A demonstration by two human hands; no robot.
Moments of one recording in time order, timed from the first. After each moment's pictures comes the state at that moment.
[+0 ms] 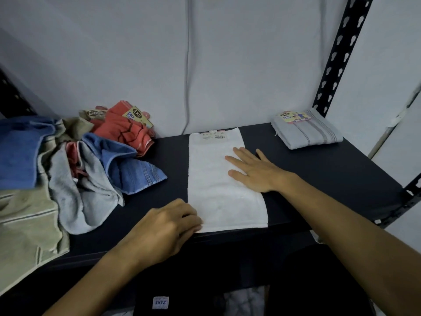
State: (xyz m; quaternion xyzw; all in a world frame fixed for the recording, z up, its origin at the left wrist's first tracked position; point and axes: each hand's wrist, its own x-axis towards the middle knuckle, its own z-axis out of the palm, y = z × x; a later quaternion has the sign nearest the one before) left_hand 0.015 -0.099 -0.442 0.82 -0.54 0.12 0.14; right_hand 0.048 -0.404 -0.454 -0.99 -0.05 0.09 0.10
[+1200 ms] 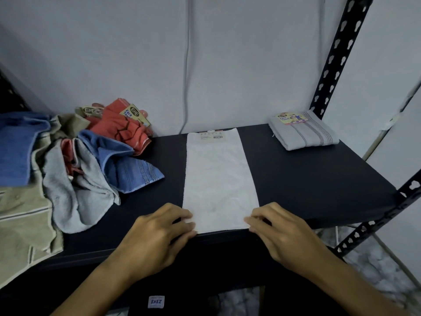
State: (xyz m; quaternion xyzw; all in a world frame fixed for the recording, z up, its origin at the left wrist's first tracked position) left_hand 0.000 -0.088 -0.445 0.85 -0.49 0.12 0.16; right_hand -0.103 -0.370 -0.471 -0.95 -0.19 -0.25 0.09
